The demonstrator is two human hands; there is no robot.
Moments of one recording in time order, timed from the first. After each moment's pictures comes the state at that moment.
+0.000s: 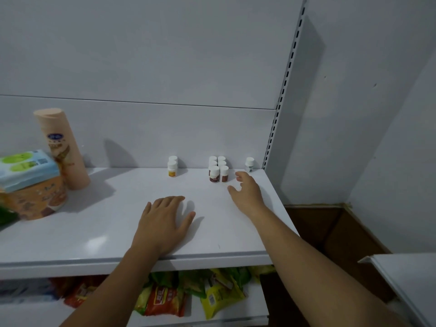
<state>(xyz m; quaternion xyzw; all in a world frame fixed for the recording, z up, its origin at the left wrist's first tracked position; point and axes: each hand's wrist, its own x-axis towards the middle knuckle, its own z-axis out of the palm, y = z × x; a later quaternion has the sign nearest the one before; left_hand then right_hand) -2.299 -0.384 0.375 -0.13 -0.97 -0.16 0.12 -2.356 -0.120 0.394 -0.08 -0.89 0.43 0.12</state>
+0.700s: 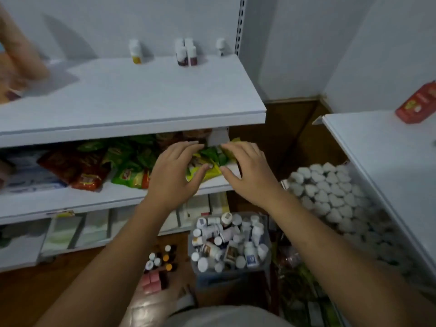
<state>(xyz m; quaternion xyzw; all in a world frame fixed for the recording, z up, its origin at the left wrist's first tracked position) -2.089 -0.322 0.320 -0.29 -0.91 -0.26 0.16 -2.044 -0.097 0.323 0.10 -0.95 0.25 0.15</state>
